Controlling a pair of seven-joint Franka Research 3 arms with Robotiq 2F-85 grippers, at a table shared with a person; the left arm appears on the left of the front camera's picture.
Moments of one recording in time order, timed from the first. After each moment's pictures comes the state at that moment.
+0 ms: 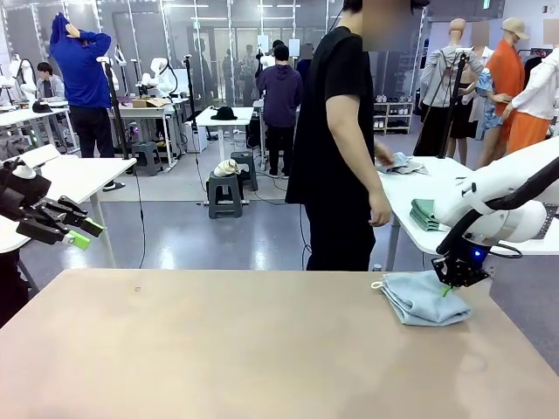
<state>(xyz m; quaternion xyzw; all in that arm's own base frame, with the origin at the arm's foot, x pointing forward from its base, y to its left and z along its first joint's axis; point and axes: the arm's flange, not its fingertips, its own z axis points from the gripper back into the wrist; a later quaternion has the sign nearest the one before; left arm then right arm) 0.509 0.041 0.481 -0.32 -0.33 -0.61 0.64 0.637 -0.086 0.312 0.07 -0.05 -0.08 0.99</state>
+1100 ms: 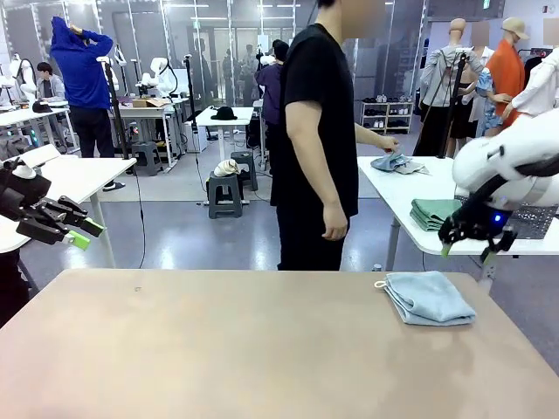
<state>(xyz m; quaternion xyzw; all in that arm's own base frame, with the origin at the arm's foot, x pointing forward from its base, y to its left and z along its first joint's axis) 0.509 0.041 0.481 -0.32 -0.33 -0.61 0.64 0.601 -0.084 0.438 0.06 -0.11 -0.09 0.99</state>
